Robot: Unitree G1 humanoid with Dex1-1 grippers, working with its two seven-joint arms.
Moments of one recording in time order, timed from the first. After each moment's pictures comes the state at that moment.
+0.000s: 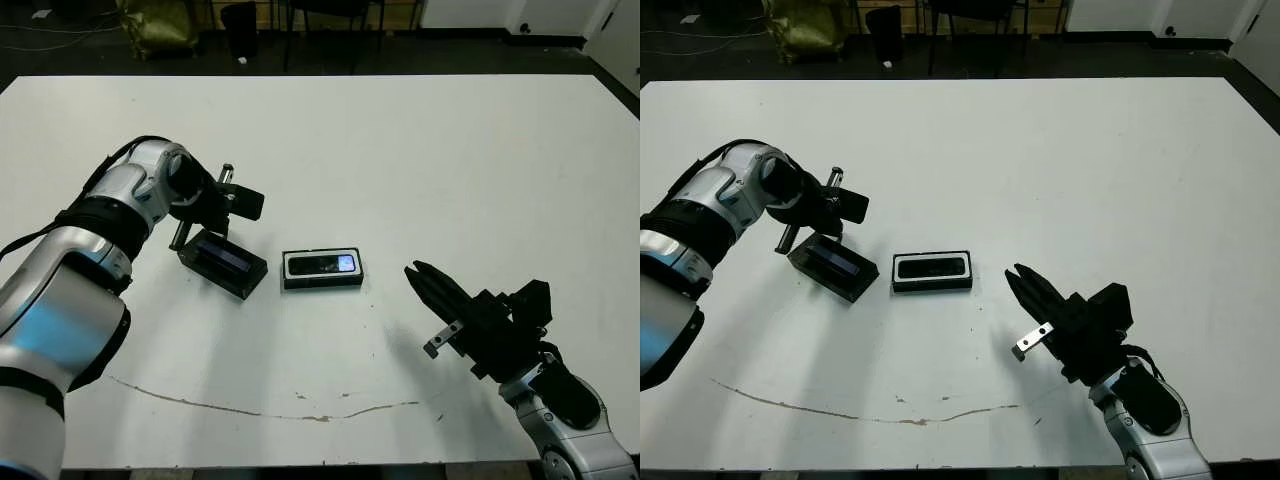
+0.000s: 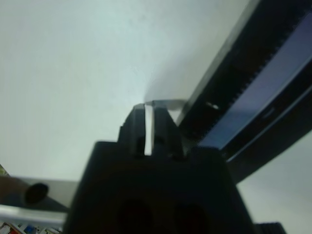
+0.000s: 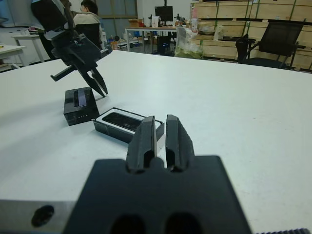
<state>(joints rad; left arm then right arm) -1.10 0.52 -0.63 1.01 0.60 -0.20 -1.16 0.20 -0.35 0.03 -0.47 0.31 0.20 0.46</state>
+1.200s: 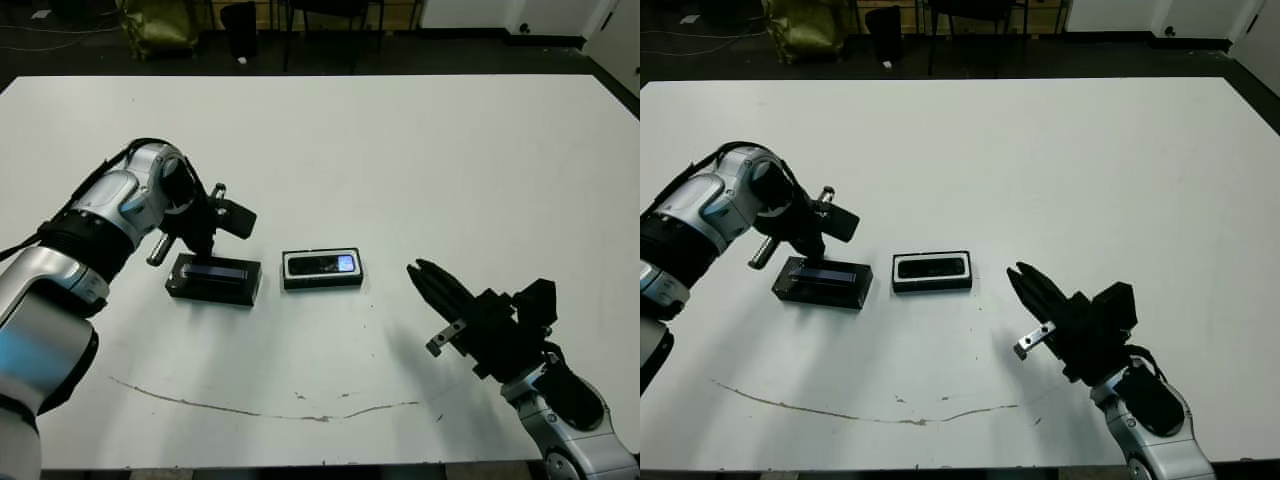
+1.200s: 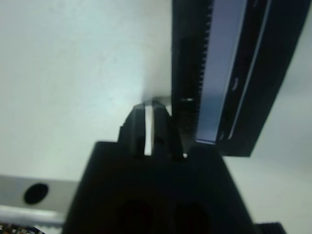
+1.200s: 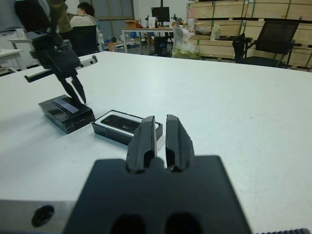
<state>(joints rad) -0.99 0.63 -0.64 0.66 0.59 -0.06 -1.46 0.20 -0.36 0.03 -0.50 0.33 0.23 0.44</state>
